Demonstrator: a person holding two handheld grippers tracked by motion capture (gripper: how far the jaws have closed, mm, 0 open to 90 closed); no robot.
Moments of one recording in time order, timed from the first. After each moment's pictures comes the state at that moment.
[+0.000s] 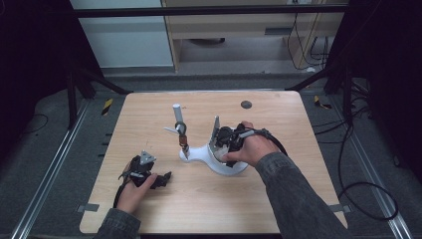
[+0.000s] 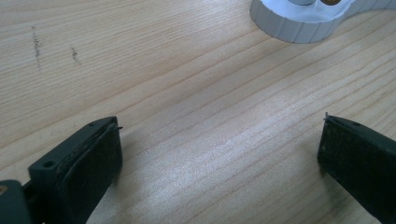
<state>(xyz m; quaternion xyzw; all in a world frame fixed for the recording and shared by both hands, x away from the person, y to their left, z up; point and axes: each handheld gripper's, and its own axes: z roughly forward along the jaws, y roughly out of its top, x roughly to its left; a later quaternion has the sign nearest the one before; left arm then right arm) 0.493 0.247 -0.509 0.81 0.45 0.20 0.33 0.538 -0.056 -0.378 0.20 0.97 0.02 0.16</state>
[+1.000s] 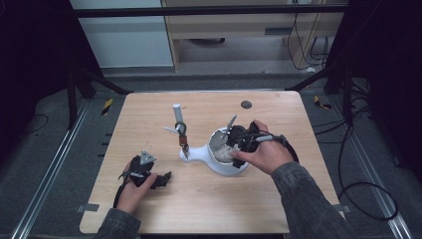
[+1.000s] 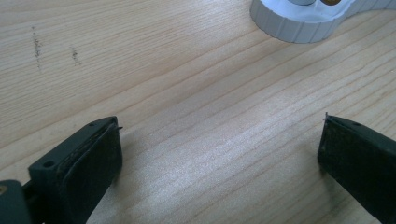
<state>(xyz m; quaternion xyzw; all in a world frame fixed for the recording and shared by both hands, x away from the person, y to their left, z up) 0.493 0.247 -0.509 0.81 0.45 0.20 0.33 0.516 -0.090 -0.359 0.23 0.95 0.12 0.19</state>
